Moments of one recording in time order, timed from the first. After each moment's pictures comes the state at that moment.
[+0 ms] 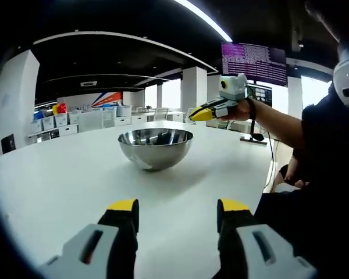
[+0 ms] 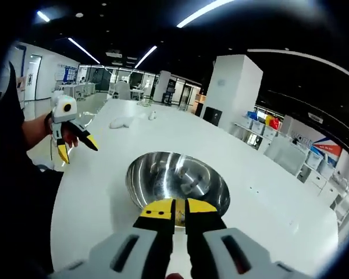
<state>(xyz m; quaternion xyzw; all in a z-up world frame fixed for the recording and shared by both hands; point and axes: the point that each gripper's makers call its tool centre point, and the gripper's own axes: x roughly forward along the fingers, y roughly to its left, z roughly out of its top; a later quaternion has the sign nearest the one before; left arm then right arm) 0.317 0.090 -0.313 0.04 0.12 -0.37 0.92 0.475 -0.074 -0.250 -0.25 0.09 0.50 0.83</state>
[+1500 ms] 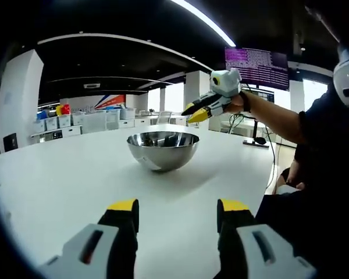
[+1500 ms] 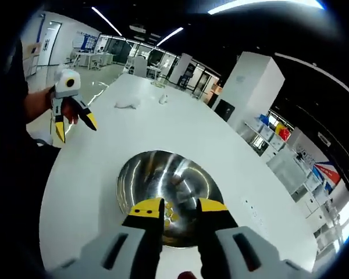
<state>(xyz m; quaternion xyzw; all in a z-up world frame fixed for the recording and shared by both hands) 0.321 0.114 -0.308 0.03 0.11 -0.36 0.92 0.468 -0.060 -0.231 -0.29 0.06 0.50 0.81</state>
